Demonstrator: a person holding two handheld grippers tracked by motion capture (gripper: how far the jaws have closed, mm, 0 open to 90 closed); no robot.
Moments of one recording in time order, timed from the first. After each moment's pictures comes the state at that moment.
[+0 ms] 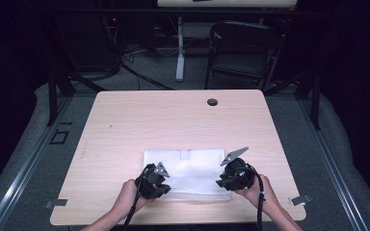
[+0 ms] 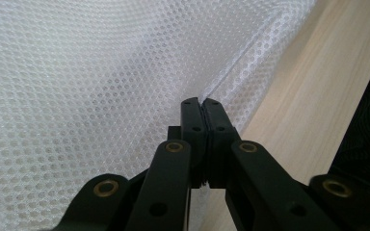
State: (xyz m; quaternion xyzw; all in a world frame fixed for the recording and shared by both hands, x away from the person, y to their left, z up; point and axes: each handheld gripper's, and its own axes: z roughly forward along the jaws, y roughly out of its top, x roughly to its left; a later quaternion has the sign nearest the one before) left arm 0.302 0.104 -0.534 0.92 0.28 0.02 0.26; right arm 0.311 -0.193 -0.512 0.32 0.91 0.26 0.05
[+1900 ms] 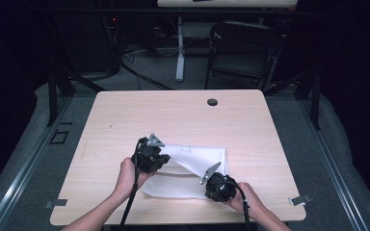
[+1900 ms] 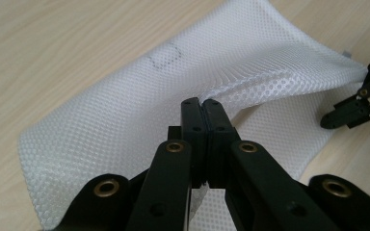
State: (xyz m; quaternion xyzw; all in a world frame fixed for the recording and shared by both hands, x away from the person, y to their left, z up) left arm 0.341 0.105 -0.475 0.87 0.35 0.10 0.33; right arm 0.297 -0.144 -0.553 0.23 0.95 0.20 0.04
